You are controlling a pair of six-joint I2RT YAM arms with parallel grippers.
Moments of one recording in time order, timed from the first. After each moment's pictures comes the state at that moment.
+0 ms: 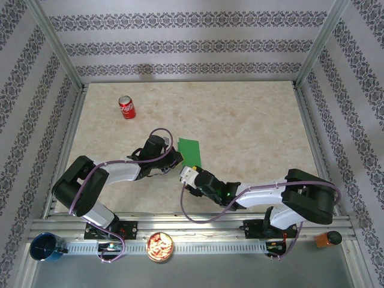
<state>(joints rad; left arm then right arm) -0.55 1.56 0.61 0.25 0.37 -1.17 1.16 1.45 0.47 0.36 0.38 -0.18</state>
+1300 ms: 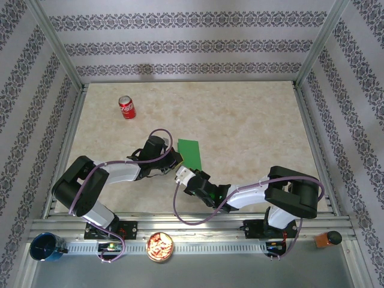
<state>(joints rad) -0.55 1.56 0.60 0.25 0.37 -1.19 1.21 1.59 0.51 0.49 0.54 -0.15</state>
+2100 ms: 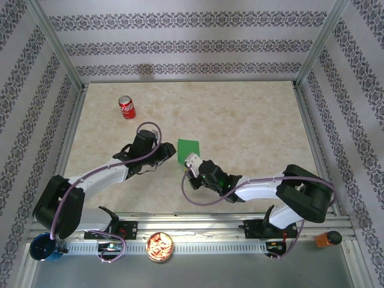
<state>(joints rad) -0.49 1.31 0.68 -0.08 0.25 -1.02 0.99 1.49 0.48 0.47 0.08 0.14</state>
